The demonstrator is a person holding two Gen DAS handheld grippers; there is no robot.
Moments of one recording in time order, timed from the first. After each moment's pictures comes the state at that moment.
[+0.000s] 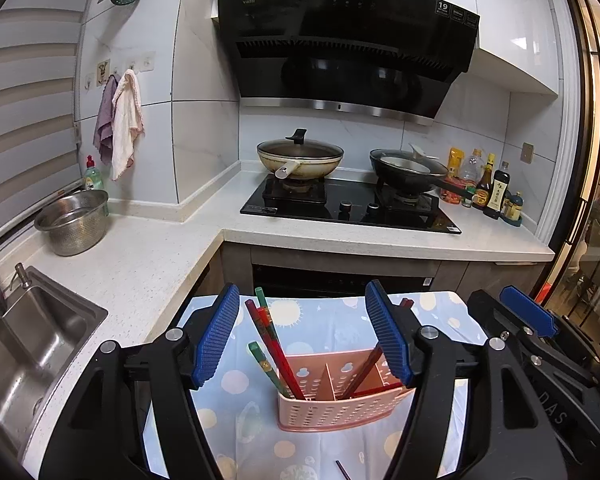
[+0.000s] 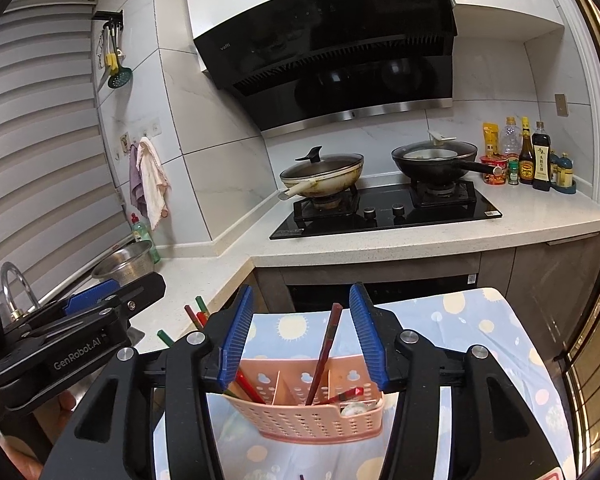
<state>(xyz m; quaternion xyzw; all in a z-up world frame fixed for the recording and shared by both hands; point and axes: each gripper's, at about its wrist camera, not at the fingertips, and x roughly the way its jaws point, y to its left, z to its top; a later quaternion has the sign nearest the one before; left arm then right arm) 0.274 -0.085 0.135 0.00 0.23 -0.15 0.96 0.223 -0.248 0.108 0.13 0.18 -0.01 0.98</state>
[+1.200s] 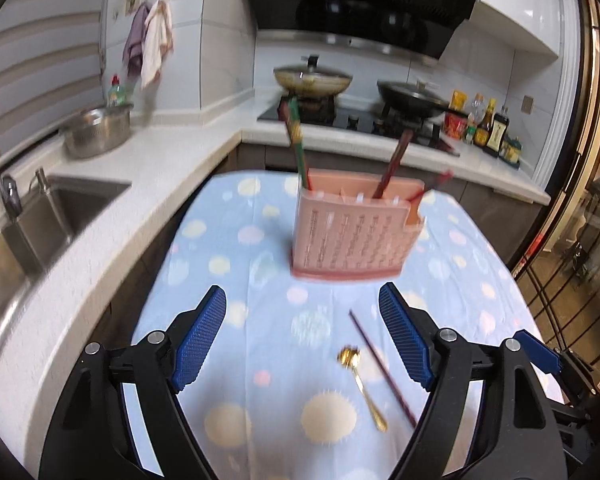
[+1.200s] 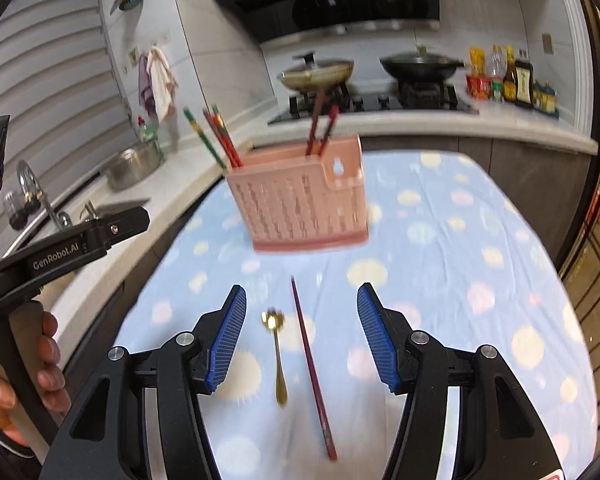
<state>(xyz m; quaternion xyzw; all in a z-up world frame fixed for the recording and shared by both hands) 0.147 -0.032 0.020 0.00 0.33 -0.13 0.93 0.069 -0.214 -0.024 0.13 0.32 0.00 0.94</state>
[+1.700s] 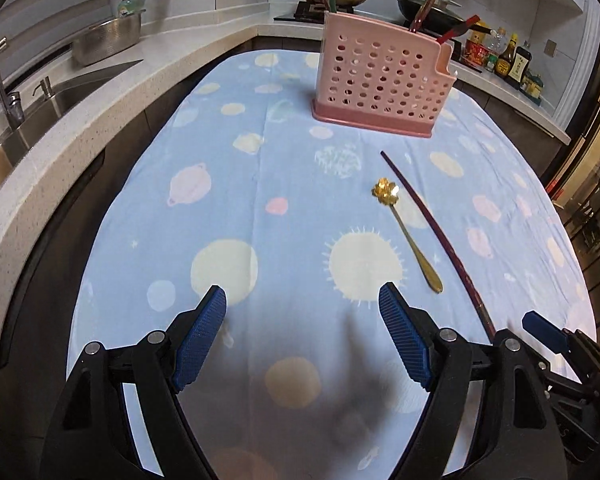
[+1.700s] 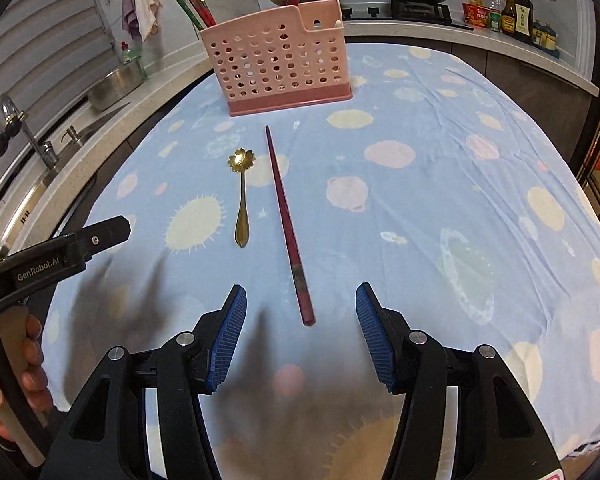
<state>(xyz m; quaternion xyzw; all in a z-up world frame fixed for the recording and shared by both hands) 0.093 -0.016 -0.098 0.01 0.45 -0.11 0.89 0.025 -0.204 -0.128 0.11 0.43 0.00 0.90</state>
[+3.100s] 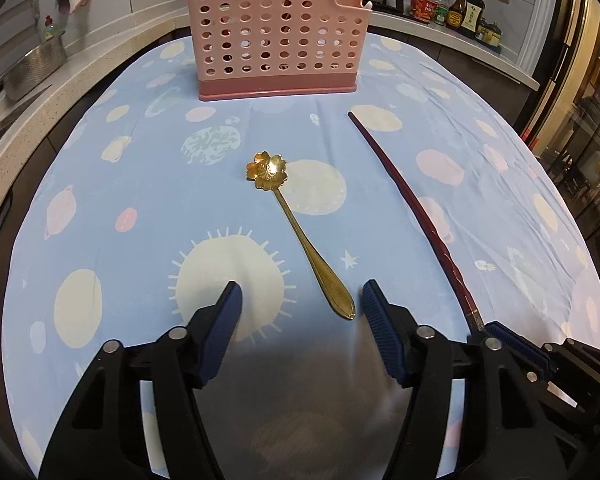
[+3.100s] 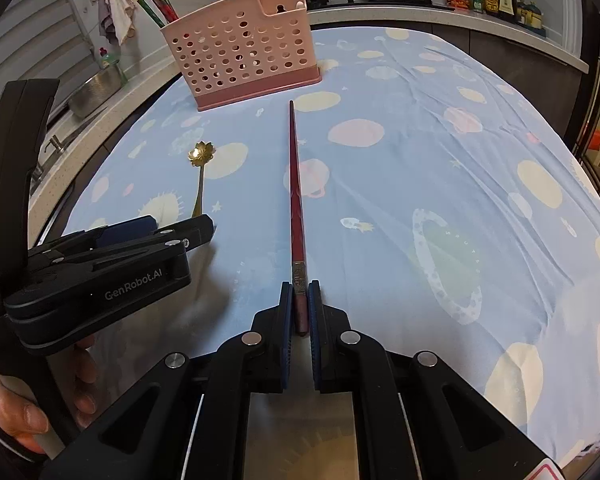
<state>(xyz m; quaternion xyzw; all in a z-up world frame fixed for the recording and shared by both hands) 0.115 -0.112 -0.133 0.07 0.46 -0.18 0.87 0.032 -0.229 -0.145 0.14 0.44 -0.02 0.89</state>
